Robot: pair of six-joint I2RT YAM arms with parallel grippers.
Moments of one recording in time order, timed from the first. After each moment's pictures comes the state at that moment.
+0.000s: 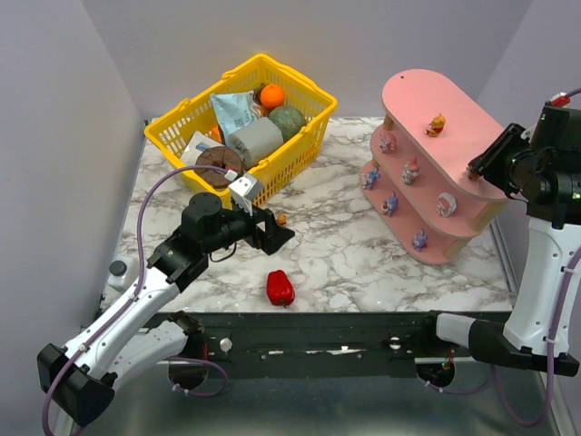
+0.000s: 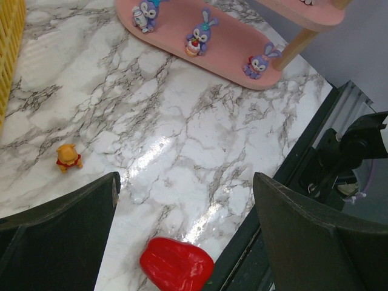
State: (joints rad) left arm -0.60 0.85 0.78 -0.18 0.36 -0.28; right arm -0.16 1.22 1.92 -1.29 0.02 0.42
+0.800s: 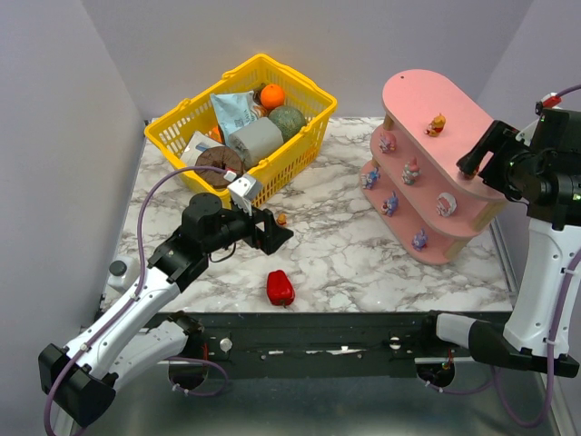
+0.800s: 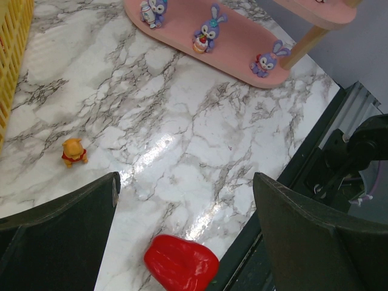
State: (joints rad) left arm -0.59 0.85 0.76 -0.18 0.35 -0.28; right arm -0.16 1.22 1.92 -1.32 -0.04 0.34
